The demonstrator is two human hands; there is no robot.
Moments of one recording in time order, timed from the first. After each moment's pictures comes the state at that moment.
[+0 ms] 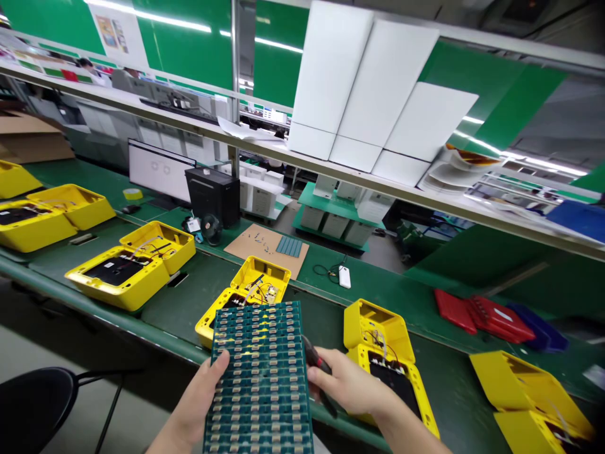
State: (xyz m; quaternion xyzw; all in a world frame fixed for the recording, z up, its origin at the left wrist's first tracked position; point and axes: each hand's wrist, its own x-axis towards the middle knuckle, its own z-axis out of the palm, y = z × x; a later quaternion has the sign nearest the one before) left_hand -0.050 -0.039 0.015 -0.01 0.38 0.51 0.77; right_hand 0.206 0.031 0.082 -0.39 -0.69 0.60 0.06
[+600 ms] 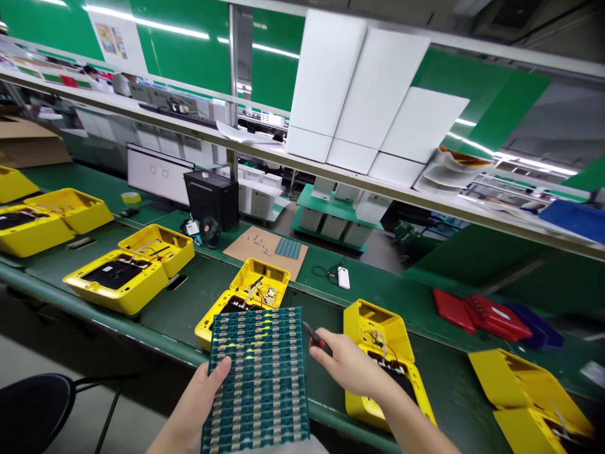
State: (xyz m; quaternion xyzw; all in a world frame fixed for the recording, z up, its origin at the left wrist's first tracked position) left_hand -0.051 -0.040 0.033 0.04 0.52 0.48 0.71; right_hand 0.209 0.045 0.091 -0.50 -0.77 0.39 0.04
